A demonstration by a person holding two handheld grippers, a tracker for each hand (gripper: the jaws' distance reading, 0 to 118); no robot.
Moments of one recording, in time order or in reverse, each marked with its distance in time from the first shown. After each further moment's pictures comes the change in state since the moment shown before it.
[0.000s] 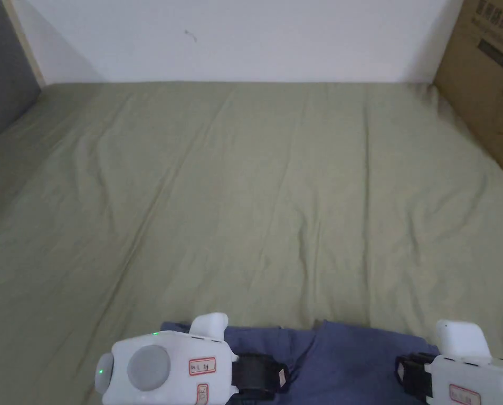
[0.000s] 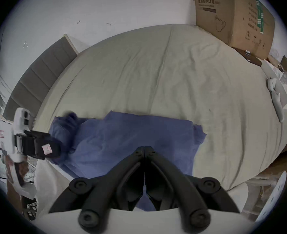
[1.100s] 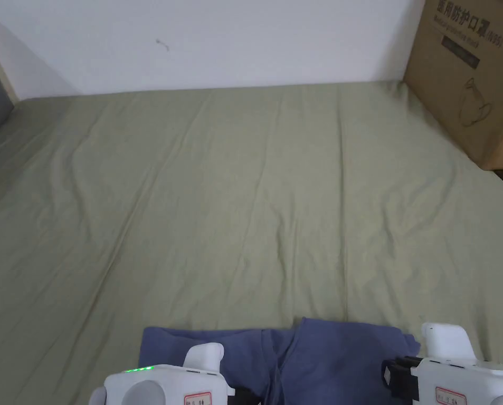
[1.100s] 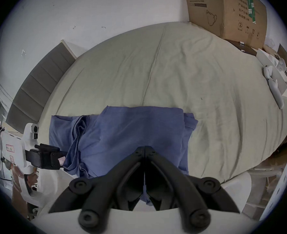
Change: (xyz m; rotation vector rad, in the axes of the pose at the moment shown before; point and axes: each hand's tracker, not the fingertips) left arm 0.003 -0.025 -0.006 -0.060 0.012 -0.076; right arm 0.009 -0.017 0.011 0.002 0.025 -0.057
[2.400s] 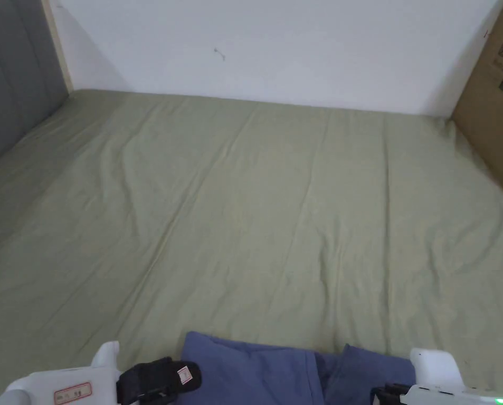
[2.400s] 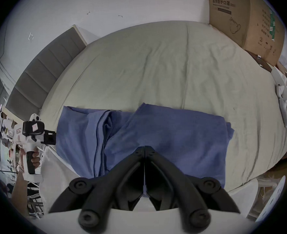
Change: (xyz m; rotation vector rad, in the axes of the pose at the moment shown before) left arm -0.162 -0.008 0.080 0.266 -0.340 0.369; right arm -0.075 0.015 -0.028 -0.069 0.029 0.122
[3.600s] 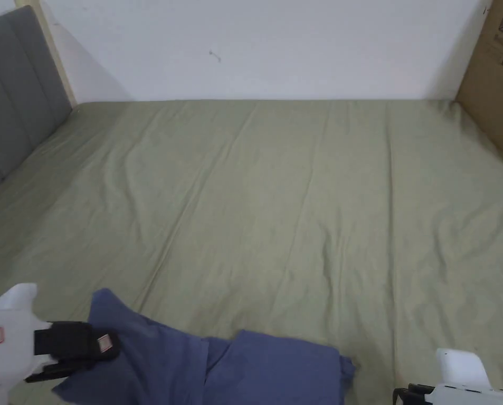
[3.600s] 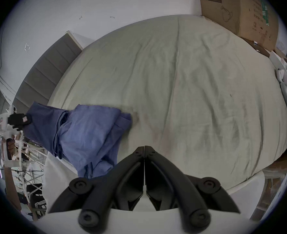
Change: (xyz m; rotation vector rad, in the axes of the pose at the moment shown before) left arm 0.151 0.021 0.090 0.102 0.404 -0.246; right arm 0.037 -0.015 0.002 -0.003 0.031 -0.097
